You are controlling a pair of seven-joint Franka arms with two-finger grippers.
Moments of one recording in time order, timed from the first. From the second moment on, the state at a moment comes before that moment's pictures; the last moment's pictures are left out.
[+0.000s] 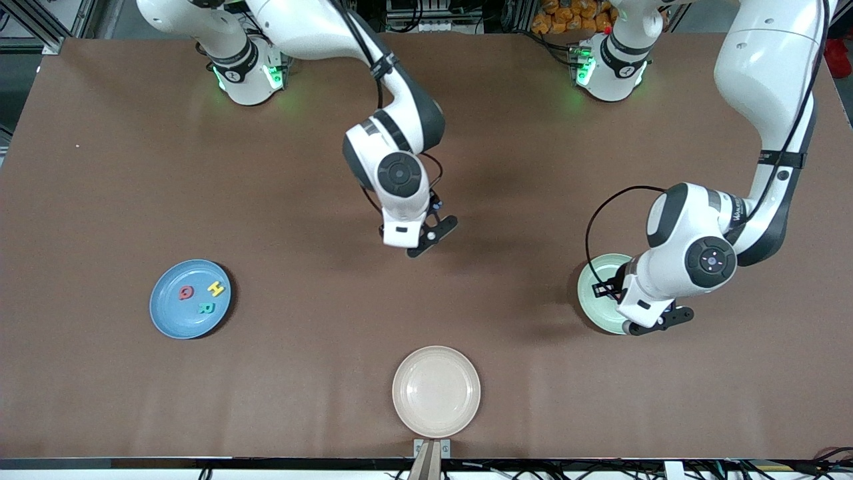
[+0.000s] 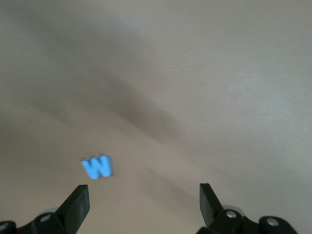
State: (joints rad) left arm 0.10 0.61 -0.38 -1.58 0.20 2.02 -0.56; right arm 1.02 0.72 -0.34 -1.41 0.35 1.96 -0.07
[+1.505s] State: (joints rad) left arm 0.12 0.22 -0.45 -1.55 0.24 1.81 -0.26; right arm 1.18 0.73 -0.28 -1.72 0.35 2.40 -0.01
